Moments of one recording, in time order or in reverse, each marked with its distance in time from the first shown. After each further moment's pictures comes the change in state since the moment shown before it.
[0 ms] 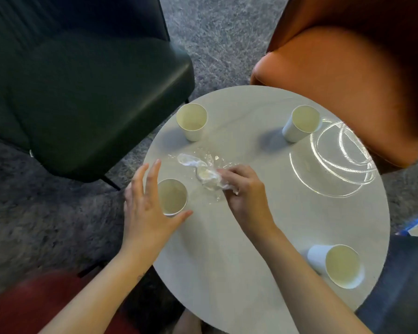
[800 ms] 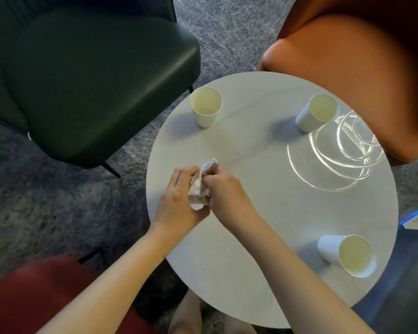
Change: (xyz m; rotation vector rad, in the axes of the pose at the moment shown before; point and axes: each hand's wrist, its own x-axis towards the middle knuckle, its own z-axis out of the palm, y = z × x) left_hand 0.001 -0.011 0.027 -0.216 -0.090 0.233; right_hand 0.000 -0.029 0.047 -0.131 -0.469 0.126
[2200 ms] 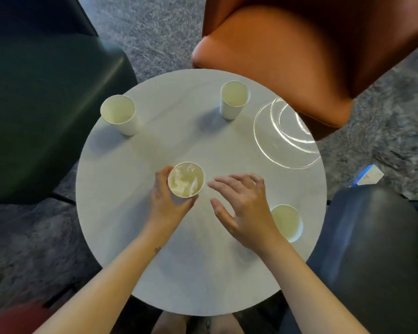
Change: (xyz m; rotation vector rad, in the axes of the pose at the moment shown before) left_hand 0.009 0.064 0.082 -0.331 -0.096 -0.218; right_hand -0.114 0.088 -0.066 -0.241 0.459 -0.036
